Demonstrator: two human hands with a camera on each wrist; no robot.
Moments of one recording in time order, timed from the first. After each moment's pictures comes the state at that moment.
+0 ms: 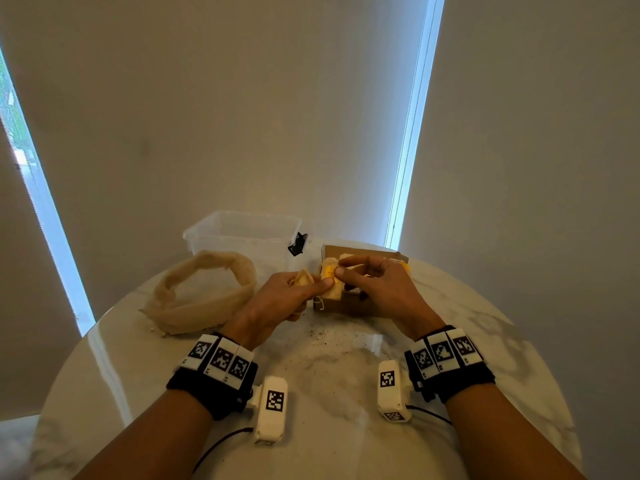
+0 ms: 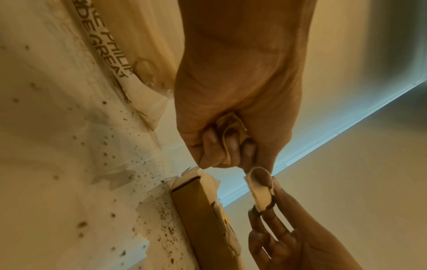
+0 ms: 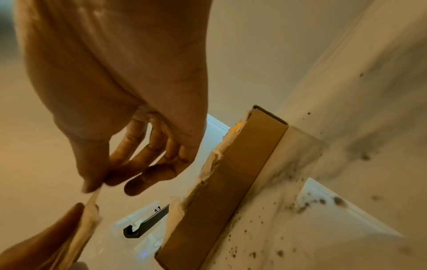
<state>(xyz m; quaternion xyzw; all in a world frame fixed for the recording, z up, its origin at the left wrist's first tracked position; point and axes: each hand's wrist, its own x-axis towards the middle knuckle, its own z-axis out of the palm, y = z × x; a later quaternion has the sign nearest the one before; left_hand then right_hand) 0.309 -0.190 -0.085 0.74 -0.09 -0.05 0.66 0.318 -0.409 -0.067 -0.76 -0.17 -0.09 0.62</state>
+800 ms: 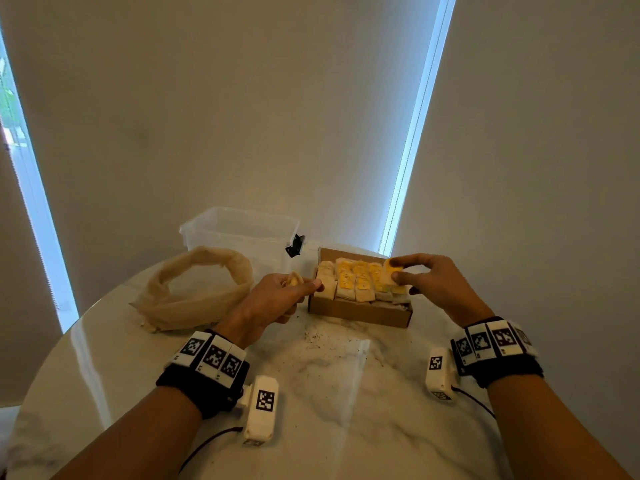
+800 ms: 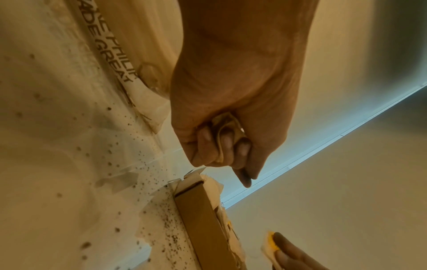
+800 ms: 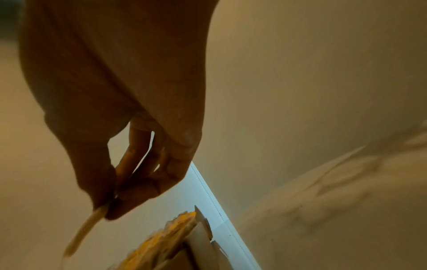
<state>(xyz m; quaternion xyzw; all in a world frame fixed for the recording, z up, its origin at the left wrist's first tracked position) 0.315 -0.181 -0.087 0.75 -0.06 -0.05 0.66 0.347 -0.499 -0.043 -0.85 -0.09 -0.12 0.51</state>
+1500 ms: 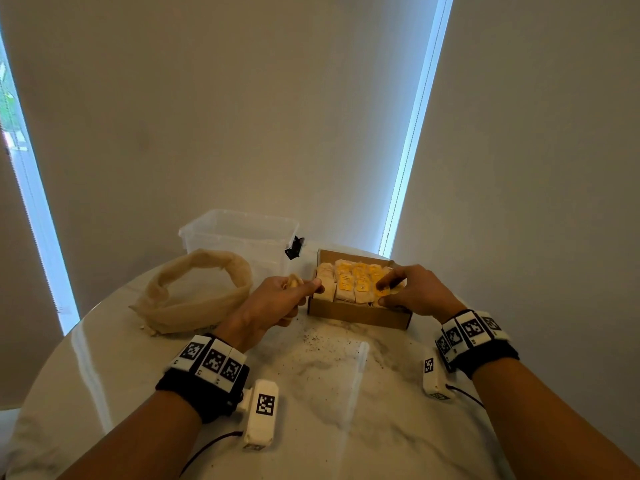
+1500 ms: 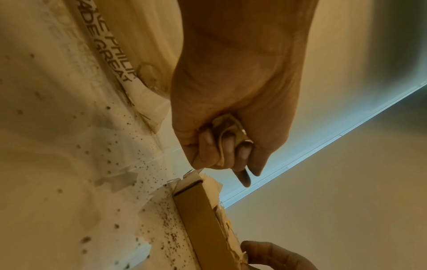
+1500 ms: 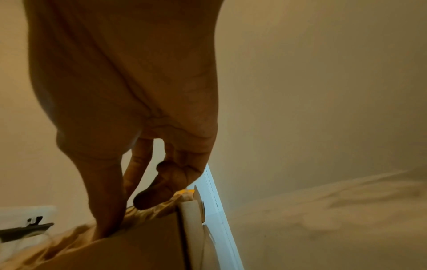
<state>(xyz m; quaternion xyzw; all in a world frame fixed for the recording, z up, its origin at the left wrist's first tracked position) 0.313 -0.183 -0.088 0.74 -0.06 -0.06 0.67 0.364 -0.486 -0.054 -0.95 -0.08 -0.05 0.30</state>
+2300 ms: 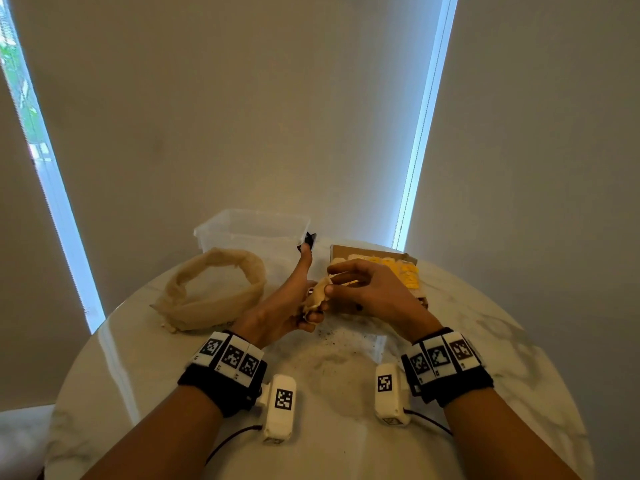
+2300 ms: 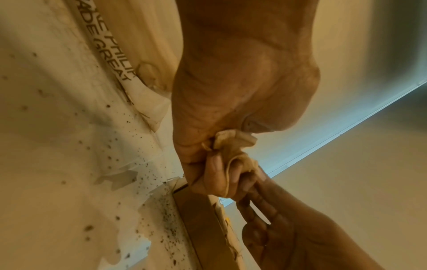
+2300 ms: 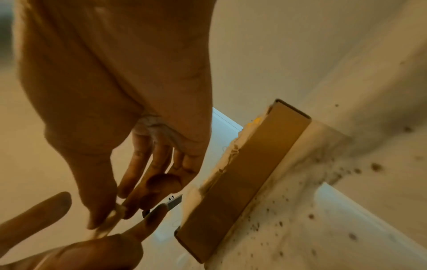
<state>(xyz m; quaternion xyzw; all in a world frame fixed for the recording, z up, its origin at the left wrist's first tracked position) 0.303 -0.193 -0.076 0.66 -0.07 -0.20 0.72 0.313 -0.387 -0.064 -0.83 -0.20 -0.01 0.53</state>
